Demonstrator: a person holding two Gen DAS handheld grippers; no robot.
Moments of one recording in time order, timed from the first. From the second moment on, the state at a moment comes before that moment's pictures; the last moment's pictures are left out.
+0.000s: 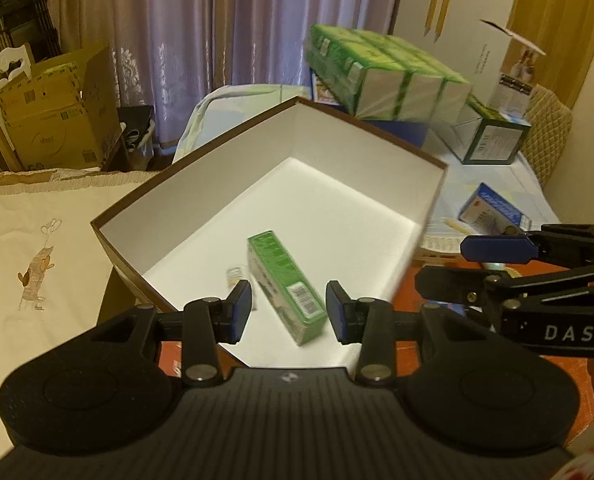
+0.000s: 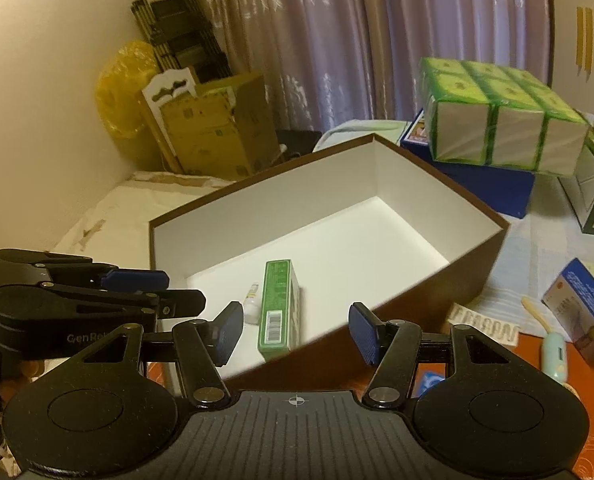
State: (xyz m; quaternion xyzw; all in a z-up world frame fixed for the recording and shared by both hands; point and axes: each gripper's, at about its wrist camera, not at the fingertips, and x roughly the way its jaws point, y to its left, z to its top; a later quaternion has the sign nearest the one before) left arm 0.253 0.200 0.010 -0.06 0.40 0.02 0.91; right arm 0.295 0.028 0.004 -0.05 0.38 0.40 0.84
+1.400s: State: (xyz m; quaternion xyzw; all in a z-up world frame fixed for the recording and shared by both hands) left arm 0.232 0.015 -0.064 -0.01 0.48 -0.08 0.87; right arm 0.280 -0.195 -0.044 -0.05 0.47 0.31 0.83
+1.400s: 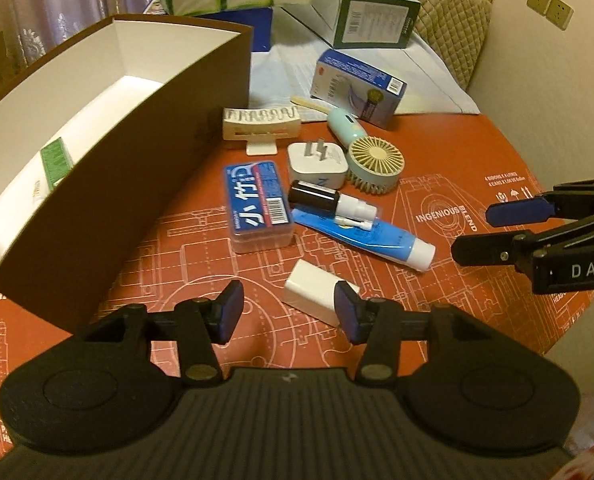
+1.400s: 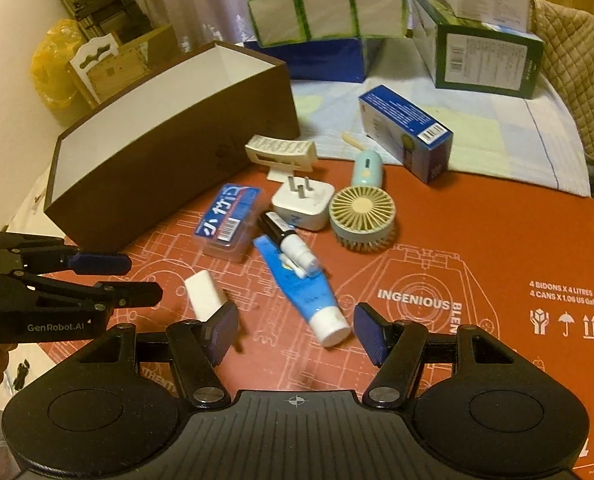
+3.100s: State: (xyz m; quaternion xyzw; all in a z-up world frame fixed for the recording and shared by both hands) left arm 0.267 0.034 -0.098 0.03 0.46 -0.03 0.88; right arm 0.329 -0.150 -0.085 -0.11 0.44 0.38 0.81
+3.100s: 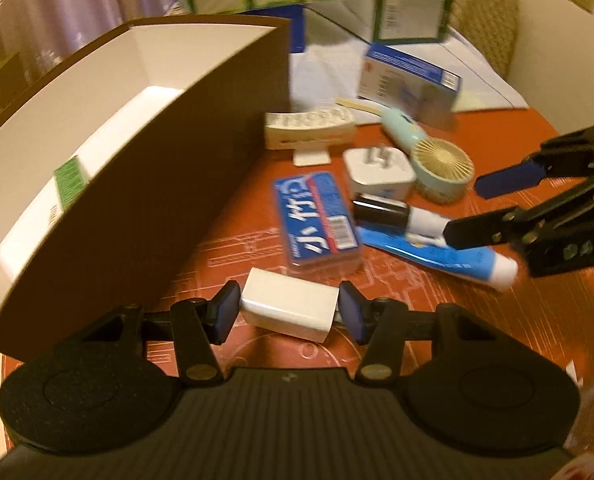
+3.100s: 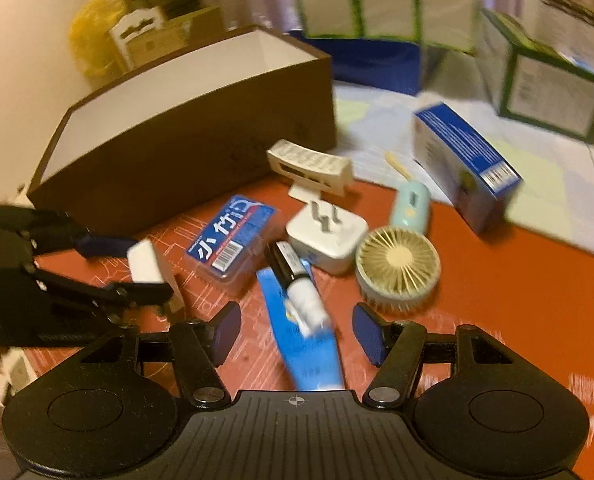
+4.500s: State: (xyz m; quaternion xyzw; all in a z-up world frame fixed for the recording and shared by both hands) left arm 0.264 0.050 -0.040 0.00 0.42 -0.02 0.91; right arm 0.337 -0.113 -0.058 -0.14 0.42 0.41 0.79
